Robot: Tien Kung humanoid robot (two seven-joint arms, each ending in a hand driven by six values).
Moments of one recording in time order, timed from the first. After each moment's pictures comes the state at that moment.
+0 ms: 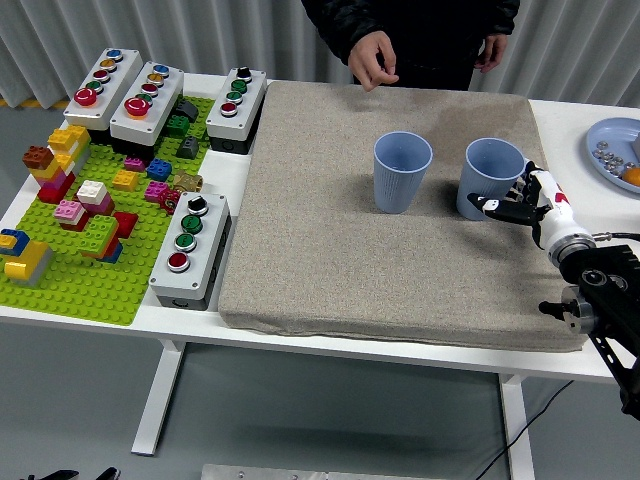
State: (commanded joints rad) left arm -0.18 0.09 -0.74 -0.18 0.67 -0.07 0.26; right arm 0.52 -0.24 0.93 1.09 -0.95 -0.35 -0.08
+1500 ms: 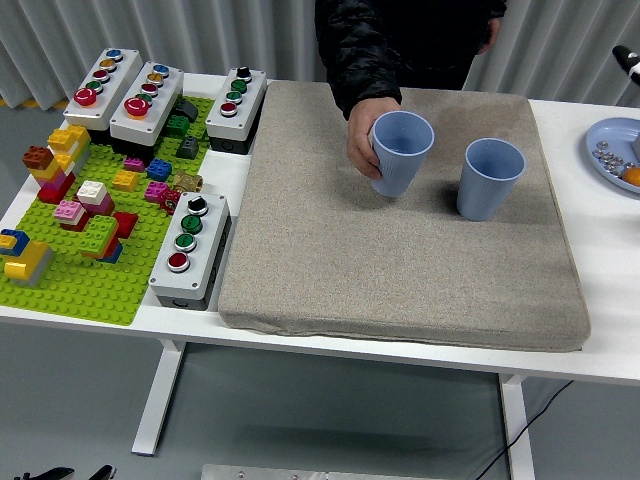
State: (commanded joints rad) left arm -0.18 0.10 -0.74 -0.18 0.67 -0.07 0.26; right arm 0.63 -0.39 1.25 1.24 -0.65 -0.41 -0.05
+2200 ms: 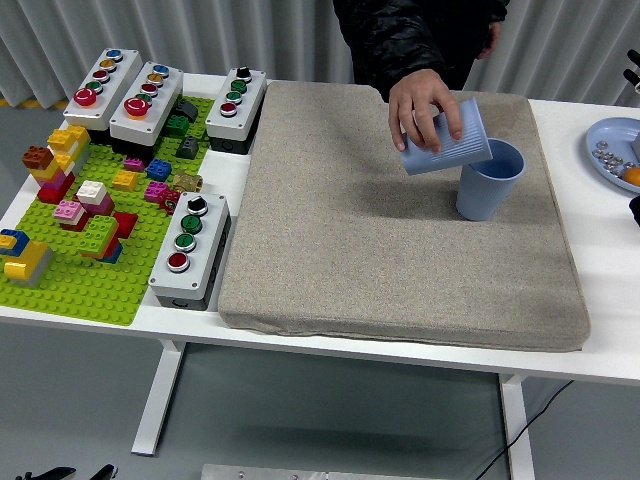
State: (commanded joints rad) left arm -0.18 0.10 -0.73 -0.18 0.67 -0.07 0.26; right arm 0.64 -0.31 1.25 1.15 -0.64 -0.41 -0.03
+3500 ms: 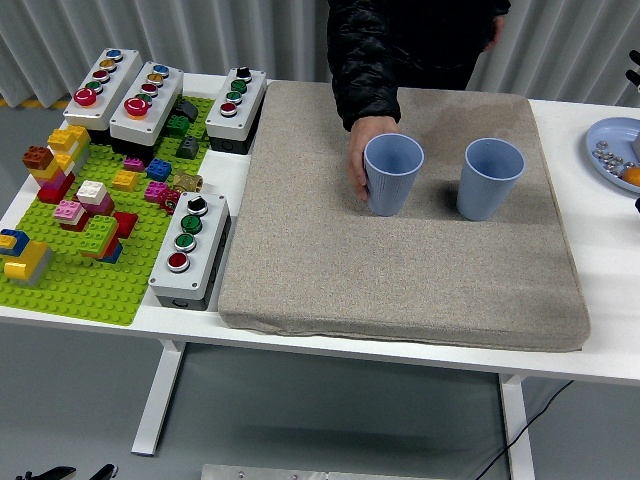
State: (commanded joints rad) left arm -0.18 0.10 -0.74 -0.18 0.67 -0.07 0.26; right arm 0.64 -0.32 1.27 1.15 -0.66 -0.40 -0.05
